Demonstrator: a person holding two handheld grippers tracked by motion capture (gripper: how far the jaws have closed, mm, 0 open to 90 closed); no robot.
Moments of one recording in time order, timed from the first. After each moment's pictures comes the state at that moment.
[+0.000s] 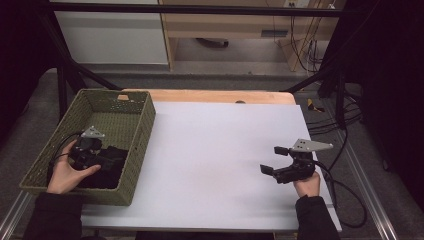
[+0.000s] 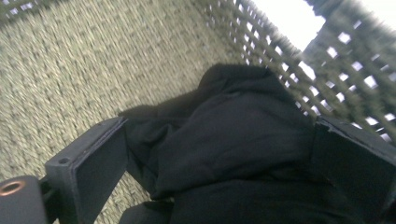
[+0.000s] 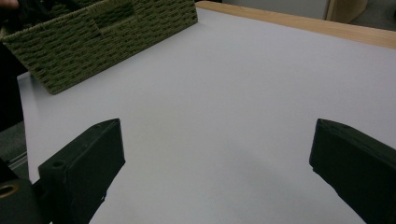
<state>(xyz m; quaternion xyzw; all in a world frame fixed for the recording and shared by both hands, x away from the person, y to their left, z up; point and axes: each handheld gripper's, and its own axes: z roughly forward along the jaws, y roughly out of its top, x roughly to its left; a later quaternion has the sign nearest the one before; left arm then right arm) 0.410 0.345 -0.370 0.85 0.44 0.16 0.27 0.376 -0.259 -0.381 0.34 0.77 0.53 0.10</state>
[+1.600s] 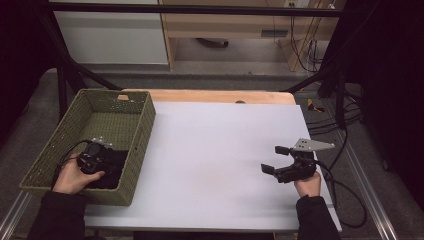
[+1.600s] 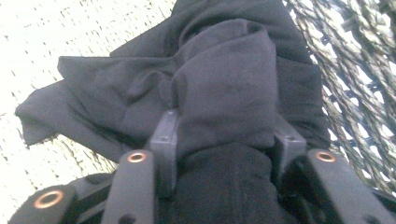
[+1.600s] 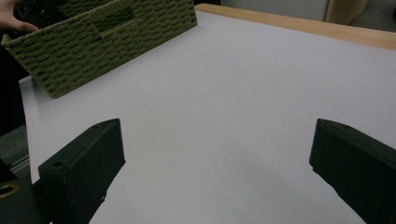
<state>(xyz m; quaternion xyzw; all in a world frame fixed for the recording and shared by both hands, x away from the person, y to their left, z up) 0.412 0.344 -0.399 0.86 0.46 0.07 0.22 0.376 -0.260 -0.380 0.34 0.77 0.53 0.10</state>
